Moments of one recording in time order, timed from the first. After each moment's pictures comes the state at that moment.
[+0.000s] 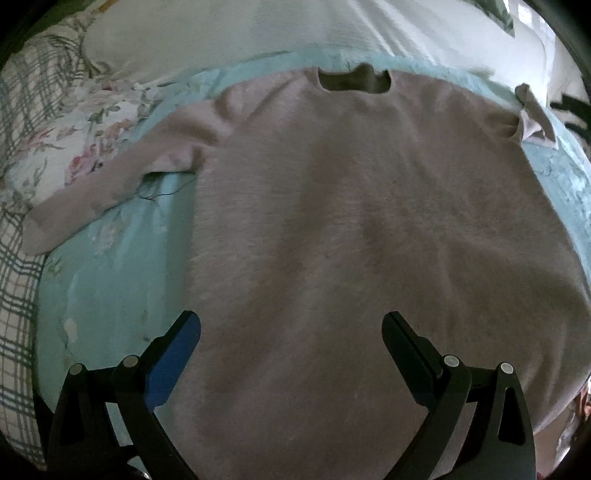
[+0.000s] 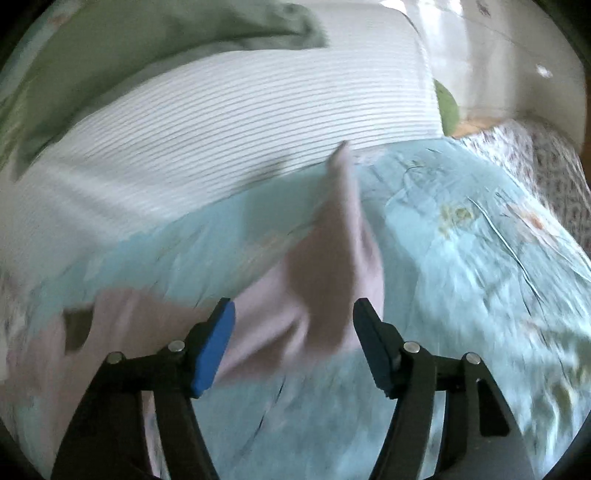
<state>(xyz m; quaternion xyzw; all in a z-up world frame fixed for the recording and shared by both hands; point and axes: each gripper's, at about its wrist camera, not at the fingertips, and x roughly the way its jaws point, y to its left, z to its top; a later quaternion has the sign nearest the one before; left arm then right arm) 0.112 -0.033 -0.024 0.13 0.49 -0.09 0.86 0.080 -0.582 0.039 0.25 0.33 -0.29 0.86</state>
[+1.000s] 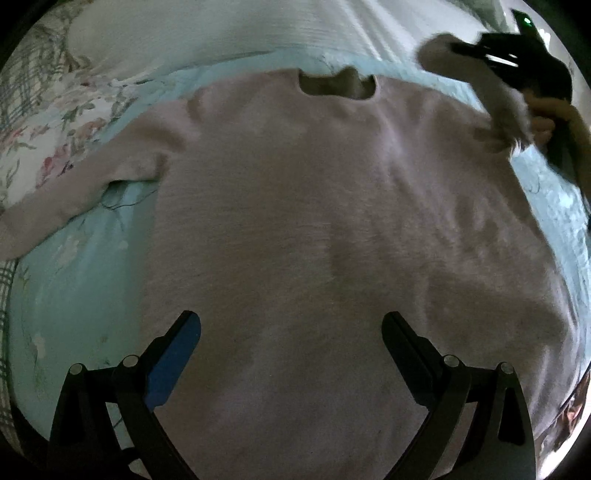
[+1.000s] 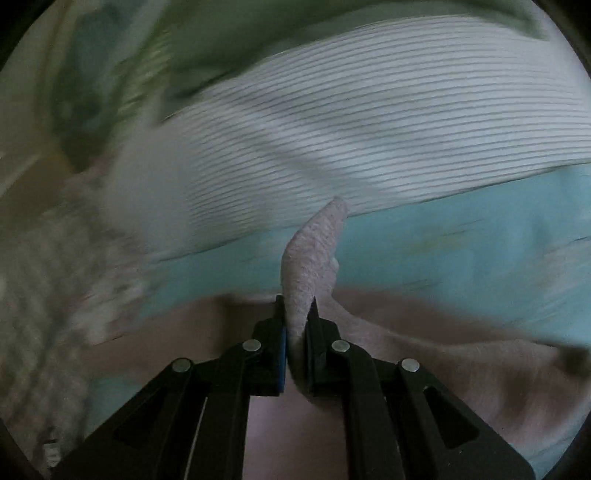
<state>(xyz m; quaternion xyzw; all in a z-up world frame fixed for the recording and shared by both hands) 0.131 -0.037 -0.022 0.09 0.48 -0.13 0.86 0.231 -0.373 0.068 0.27 0.29 0.04 0.92</state>
